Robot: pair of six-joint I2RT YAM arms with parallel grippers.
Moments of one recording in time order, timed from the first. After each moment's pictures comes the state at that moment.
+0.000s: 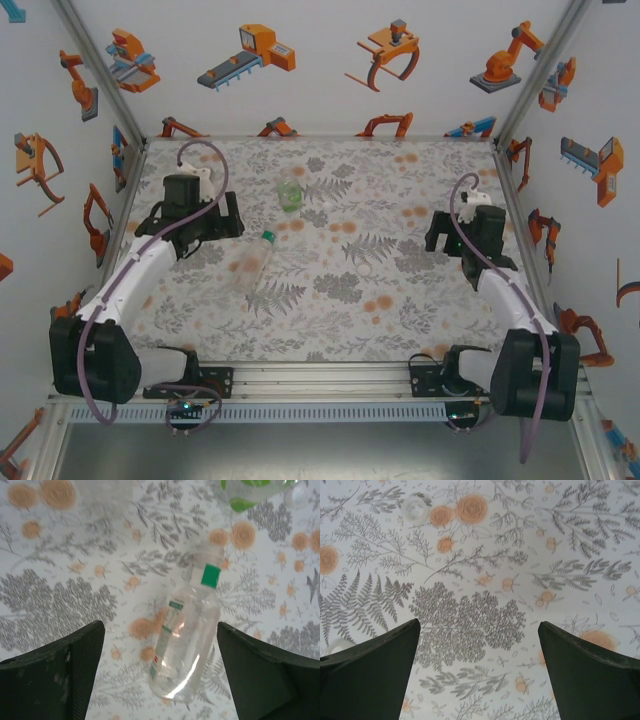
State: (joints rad) left arm -0.25 1.27 0.96 -0.48 0.05 -0.24; right arm -0.08 1.14 0.60 -0.07 -0.18 0.06
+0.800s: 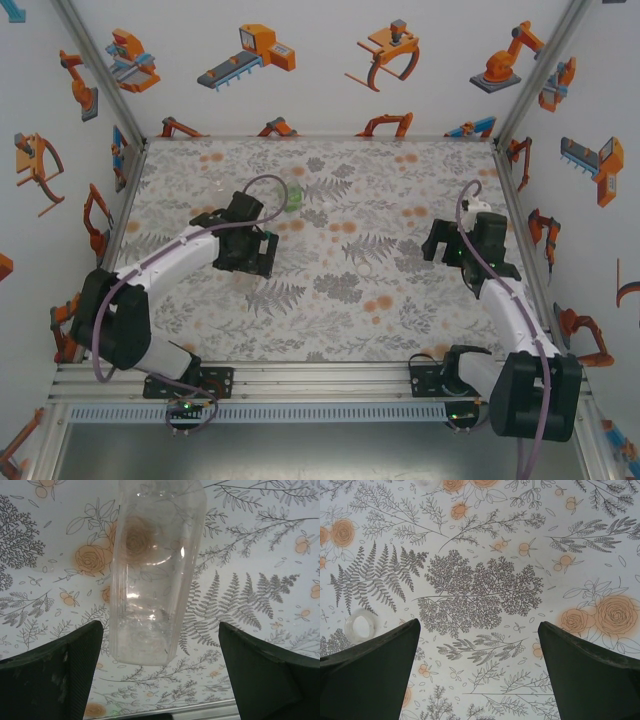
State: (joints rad) left arm -0.54 1.49 1.00 -0.73 -0.10 -0.25; right arm -0.08 1.05 0.58 -0.21 -0.22 0.11
